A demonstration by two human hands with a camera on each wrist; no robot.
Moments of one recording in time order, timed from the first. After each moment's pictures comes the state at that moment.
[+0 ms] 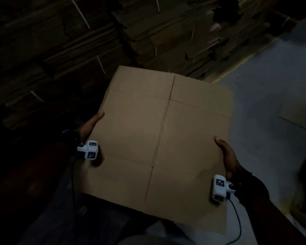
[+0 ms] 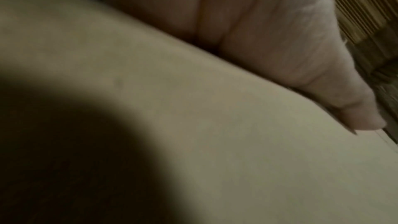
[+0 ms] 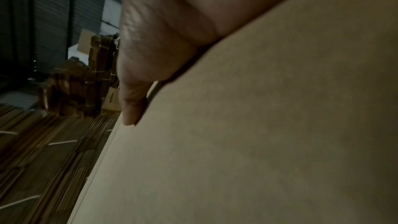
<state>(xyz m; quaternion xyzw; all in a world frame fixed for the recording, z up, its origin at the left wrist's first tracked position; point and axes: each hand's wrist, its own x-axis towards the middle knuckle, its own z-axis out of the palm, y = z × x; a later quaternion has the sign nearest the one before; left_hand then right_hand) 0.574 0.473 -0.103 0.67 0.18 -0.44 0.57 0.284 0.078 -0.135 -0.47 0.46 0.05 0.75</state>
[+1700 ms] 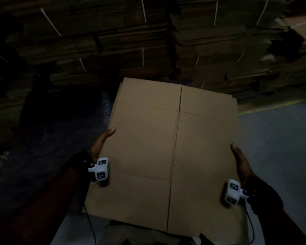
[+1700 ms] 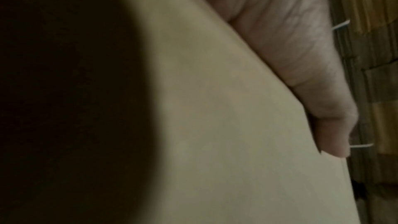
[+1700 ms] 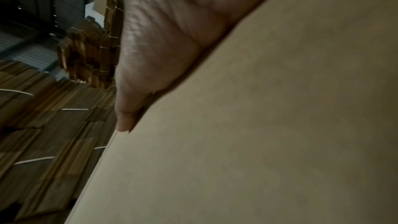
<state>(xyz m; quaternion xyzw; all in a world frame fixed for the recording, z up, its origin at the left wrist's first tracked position) 0.390 0.462 -0.113 0.50 0.32 -0.31 0.74 0.314 0.038 -0.056 -0.60 0.38 0.08 0.70</state>
